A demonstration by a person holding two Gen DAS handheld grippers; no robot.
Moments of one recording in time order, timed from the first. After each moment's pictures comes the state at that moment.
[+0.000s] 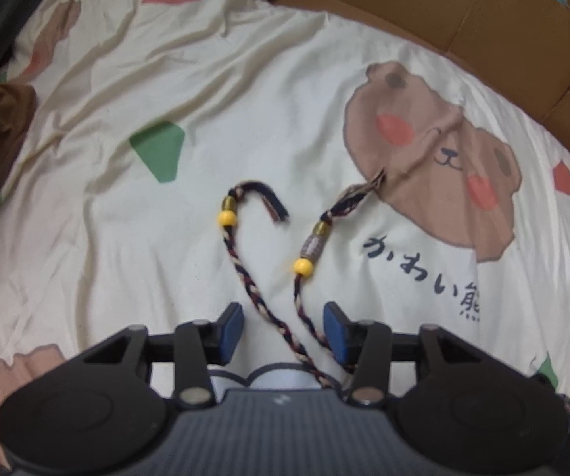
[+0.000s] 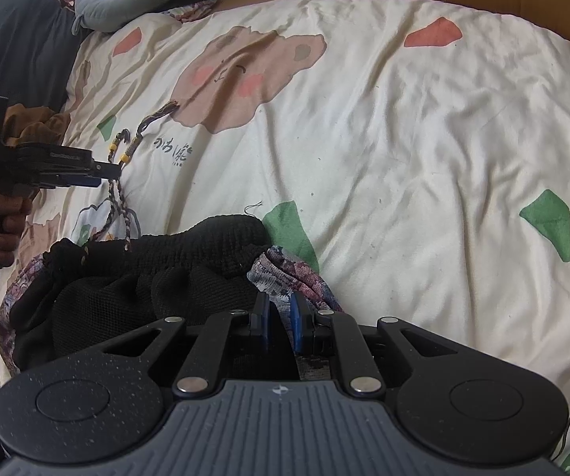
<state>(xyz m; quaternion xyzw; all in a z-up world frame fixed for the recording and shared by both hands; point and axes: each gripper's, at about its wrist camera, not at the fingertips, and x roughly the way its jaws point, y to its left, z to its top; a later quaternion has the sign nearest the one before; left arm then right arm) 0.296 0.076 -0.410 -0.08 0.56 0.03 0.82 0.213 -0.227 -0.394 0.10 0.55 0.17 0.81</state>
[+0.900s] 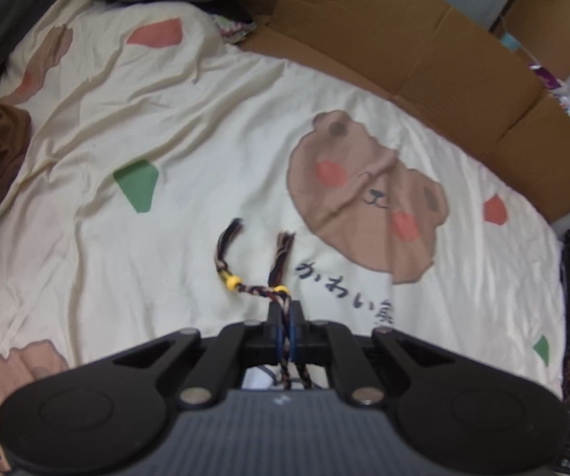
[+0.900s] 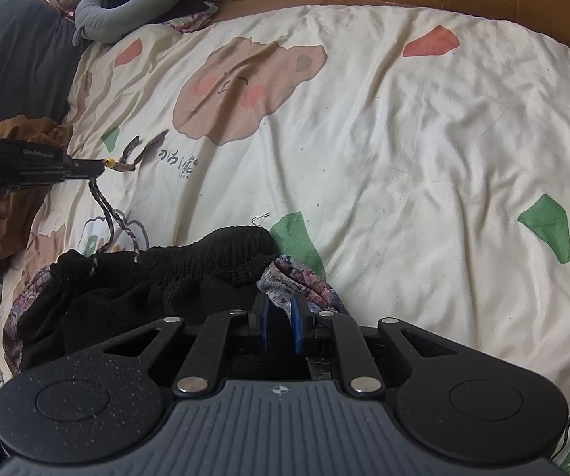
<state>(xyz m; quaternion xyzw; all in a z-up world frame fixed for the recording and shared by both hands) 0.268 0.069 -0.340 -0.13 0.52 -0.02 0.85 0.210 -0.224 -0.383 0.11 0.54 0.16 0.82</state>
